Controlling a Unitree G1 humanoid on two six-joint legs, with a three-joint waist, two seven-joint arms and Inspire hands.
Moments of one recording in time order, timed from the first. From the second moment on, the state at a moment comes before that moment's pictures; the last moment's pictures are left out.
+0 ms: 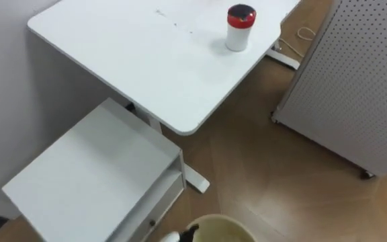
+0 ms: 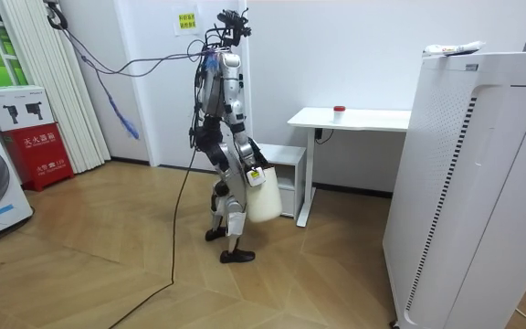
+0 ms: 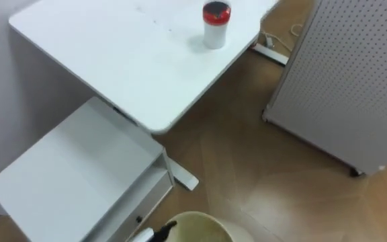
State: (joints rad) left arm -0.20 0.16 -0.53 0.93 0.35 -0.21 0.06; right arm -0.18 -0.24 0.32 1.28 0.50 -0.14 0.18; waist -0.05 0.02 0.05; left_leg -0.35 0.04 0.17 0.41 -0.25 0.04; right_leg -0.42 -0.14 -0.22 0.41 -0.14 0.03
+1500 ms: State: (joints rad) left arm 0.02 0.25 -0.17 0.29 0.12 -0.35 0.41; right arm 0.00 -0.26 0.17 1.25 0.44 -0.15 0.19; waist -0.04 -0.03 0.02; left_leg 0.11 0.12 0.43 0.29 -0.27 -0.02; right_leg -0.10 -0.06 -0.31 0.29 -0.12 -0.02
